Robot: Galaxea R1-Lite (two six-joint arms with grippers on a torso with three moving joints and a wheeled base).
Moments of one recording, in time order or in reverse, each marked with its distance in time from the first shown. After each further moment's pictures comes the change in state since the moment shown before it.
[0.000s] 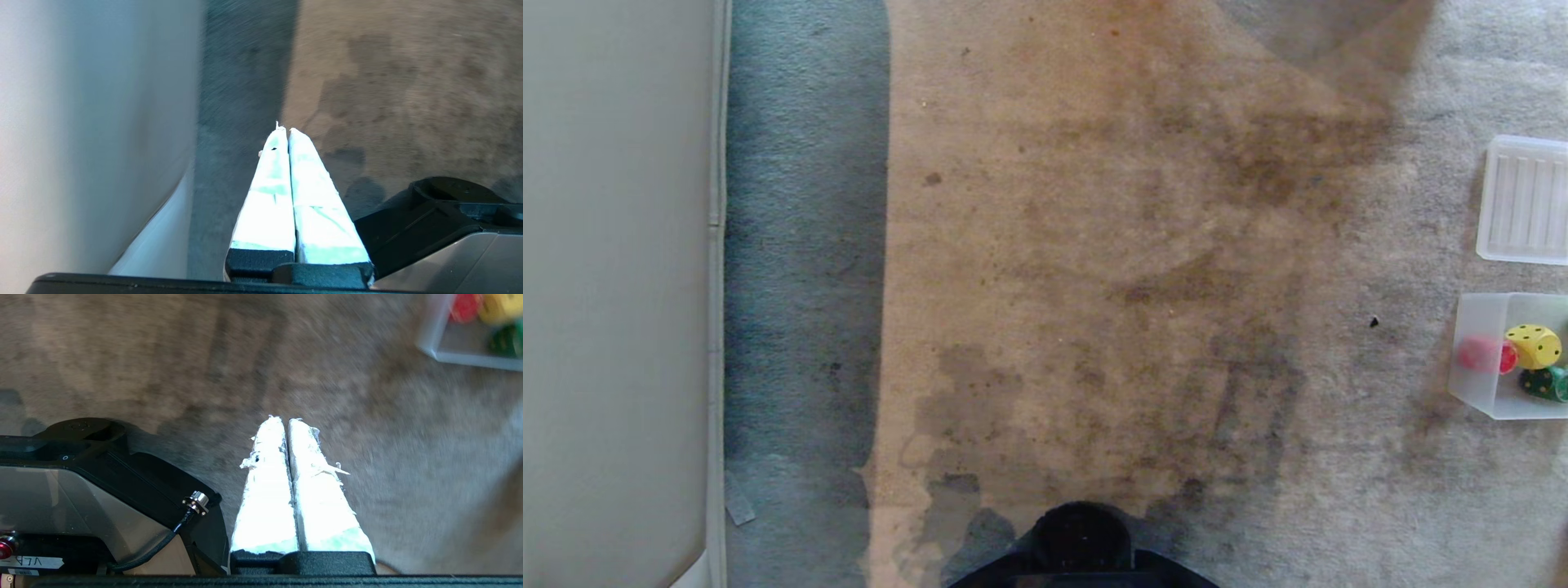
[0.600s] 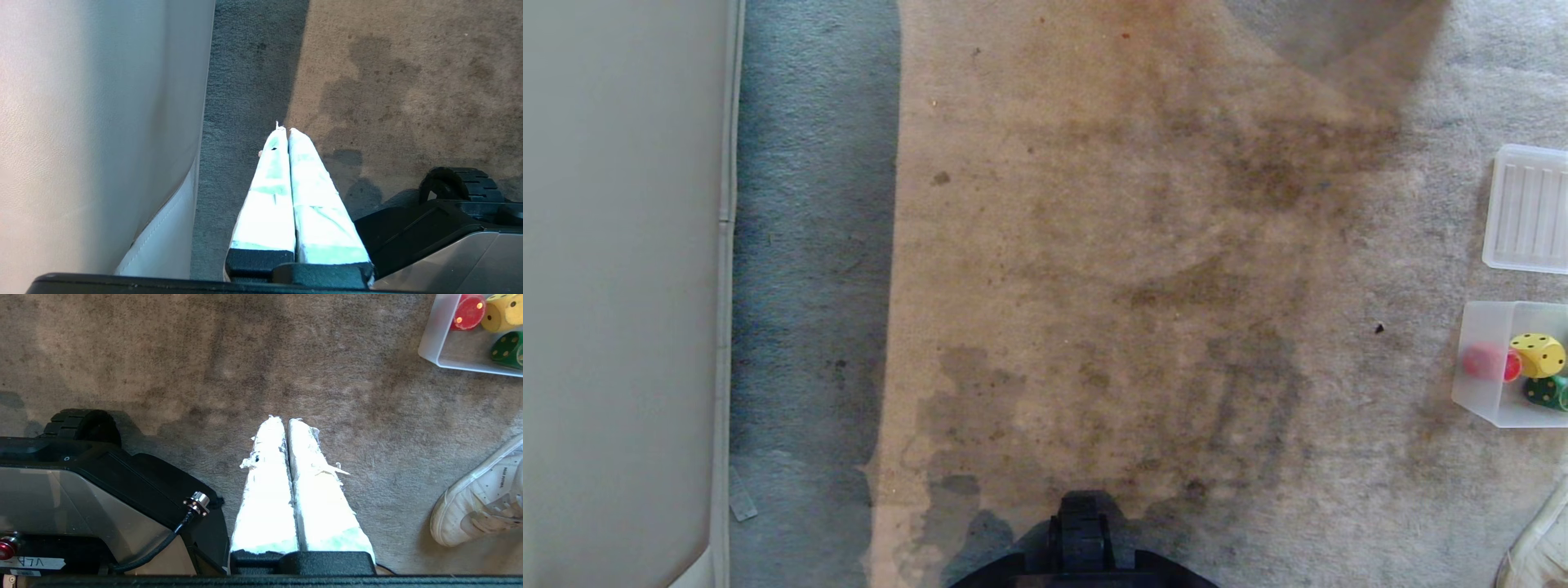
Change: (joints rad) left arm 0.000 0.000 0.000 -0.001 0.000 0.004; right arm 0.000 0.000 0.000 0.000 0.000 0.004
